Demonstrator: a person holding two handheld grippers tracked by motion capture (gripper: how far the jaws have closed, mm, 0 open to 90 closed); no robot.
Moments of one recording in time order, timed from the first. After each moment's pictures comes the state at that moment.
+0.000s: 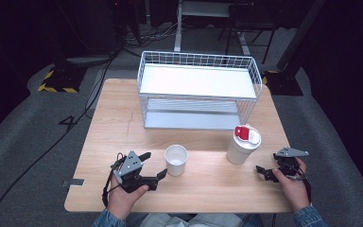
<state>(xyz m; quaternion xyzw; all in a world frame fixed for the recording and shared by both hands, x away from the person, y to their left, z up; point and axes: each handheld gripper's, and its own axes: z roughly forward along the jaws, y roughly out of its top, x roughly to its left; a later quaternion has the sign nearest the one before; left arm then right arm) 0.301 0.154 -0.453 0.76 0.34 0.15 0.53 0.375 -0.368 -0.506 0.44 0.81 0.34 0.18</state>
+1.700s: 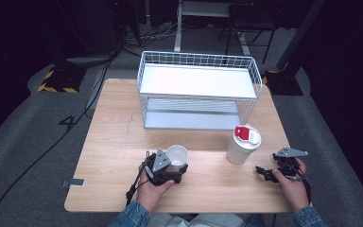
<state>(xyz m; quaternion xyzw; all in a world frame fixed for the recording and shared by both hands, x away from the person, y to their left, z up) 0.333 0.088 -0.495 0.77 0.35 0.17 0.50 0.374 -0.368 -0.506 0.43 0.82 0.34 0.18</state>
